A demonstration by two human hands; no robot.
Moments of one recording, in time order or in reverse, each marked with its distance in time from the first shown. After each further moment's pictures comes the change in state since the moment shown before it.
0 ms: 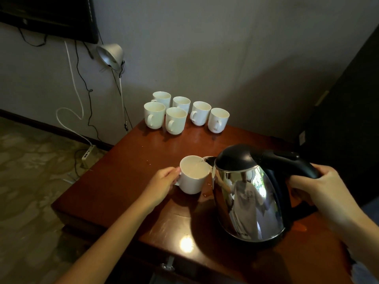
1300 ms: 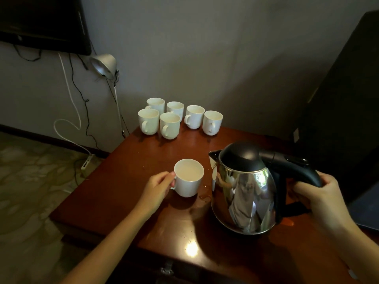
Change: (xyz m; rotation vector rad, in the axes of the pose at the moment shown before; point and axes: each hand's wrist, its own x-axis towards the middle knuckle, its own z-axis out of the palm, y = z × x) left_hand -0.004 -0.004 0.002 0.012 0.065 0.075; right_hand -0.004 0.033 -0.010 0.286 0.055 -0.051
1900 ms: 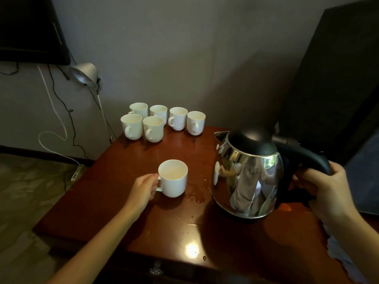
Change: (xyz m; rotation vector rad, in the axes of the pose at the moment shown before) left_hand 0.000 0.017 0.011 0.017 0.041 -0.157; right_hand -0.003 0.009 -0.057 0.156 0.071 -0.076
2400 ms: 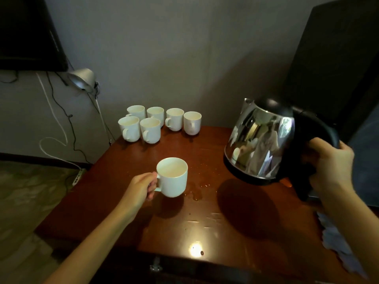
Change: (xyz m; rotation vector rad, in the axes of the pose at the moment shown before) left_hand -0.013 0.015 -0.009 -0.038 -0.090 0.019; right_hand 0.033 -0.014 0.001 0.103 0.306 -0.106
